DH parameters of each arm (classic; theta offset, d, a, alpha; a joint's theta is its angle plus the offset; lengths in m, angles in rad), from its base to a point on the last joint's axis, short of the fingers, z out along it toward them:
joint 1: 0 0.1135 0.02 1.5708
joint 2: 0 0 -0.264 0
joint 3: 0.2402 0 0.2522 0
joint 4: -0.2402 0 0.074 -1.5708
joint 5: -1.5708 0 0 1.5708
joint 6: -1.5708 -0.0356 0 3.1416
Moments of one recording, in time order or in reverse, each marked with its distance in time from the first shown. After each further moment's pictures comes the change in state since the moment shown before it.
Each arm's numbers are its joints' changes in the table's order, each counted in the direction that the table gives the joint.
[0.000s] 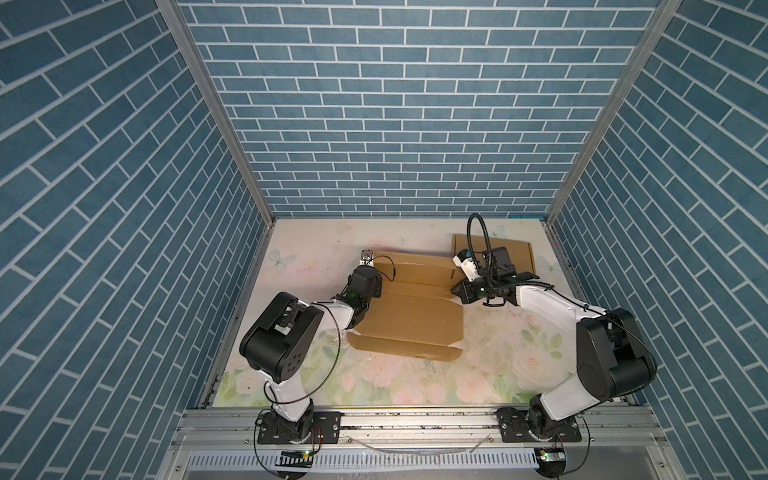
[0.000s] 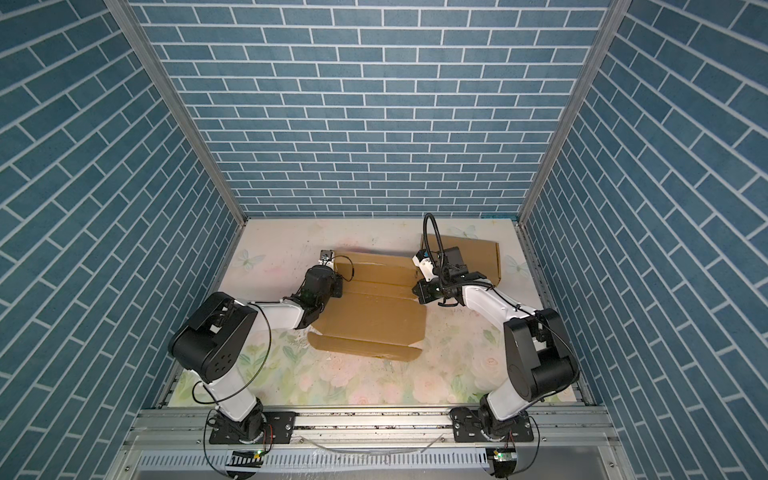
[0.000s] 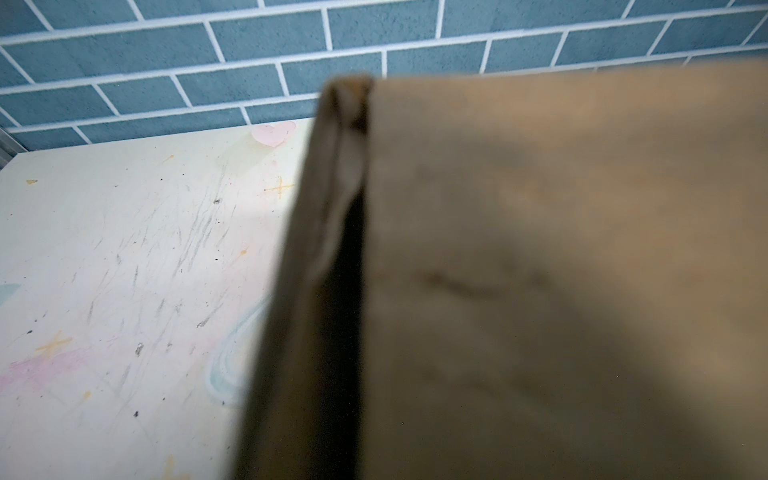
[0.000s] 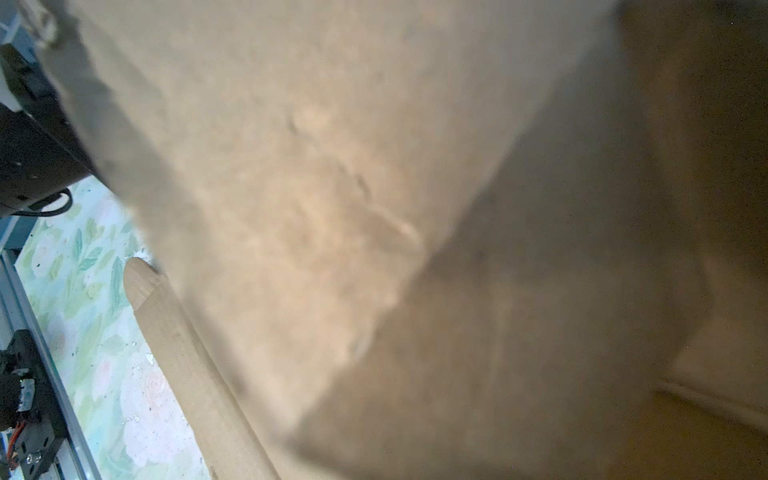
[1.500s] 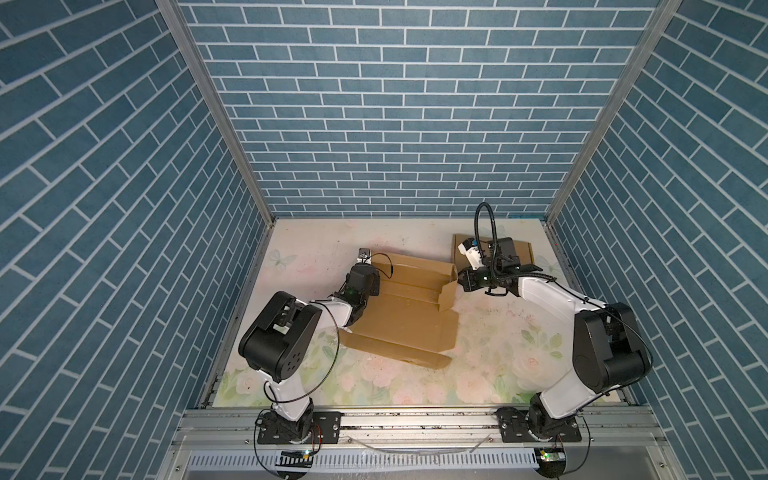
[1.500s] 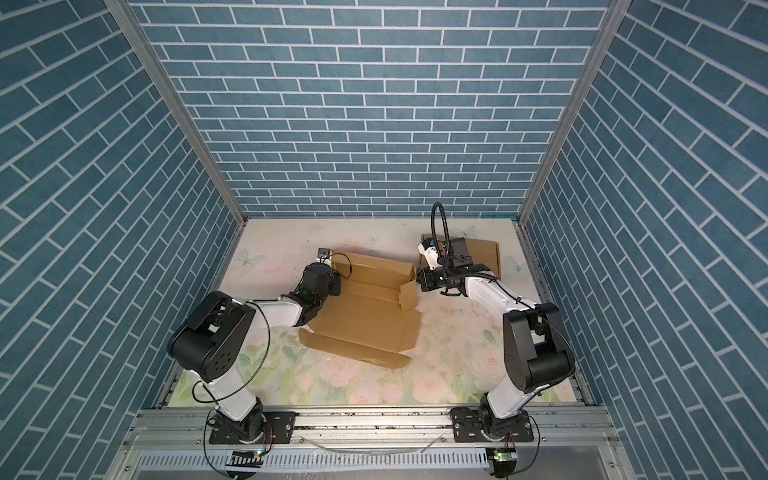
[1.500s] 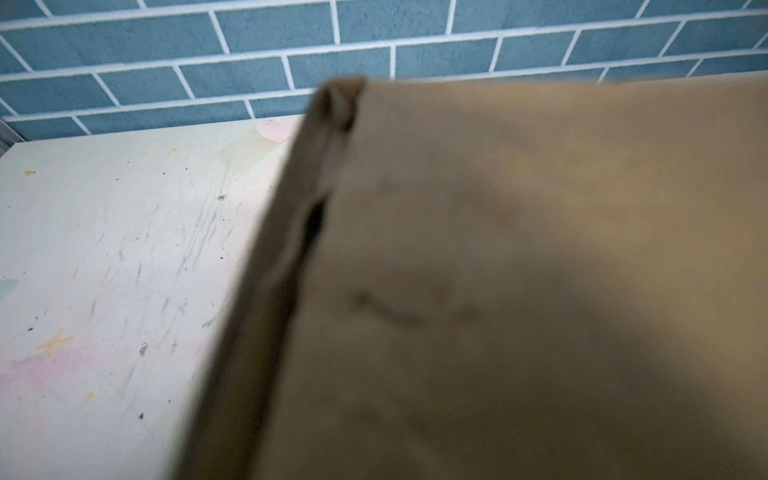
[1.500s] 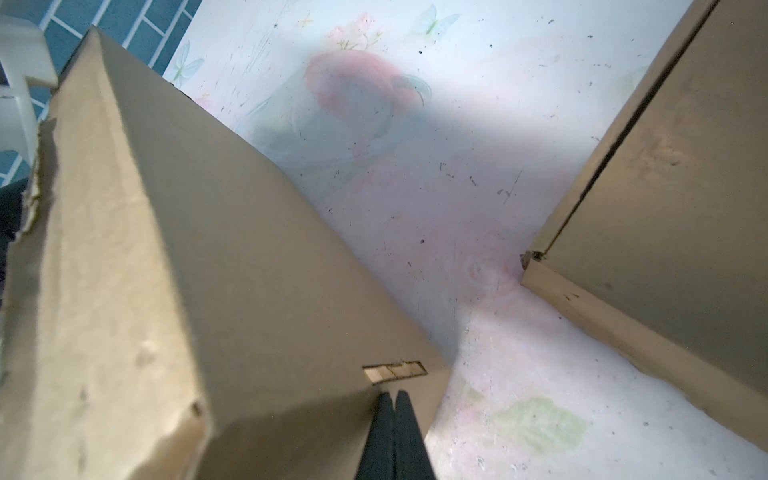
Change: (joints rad) left arm 0.024 0.000 0.019 -0.031 -0.024 0.012; right arm -0.029 -0.061 0.073 0.042 0.030 -0.049
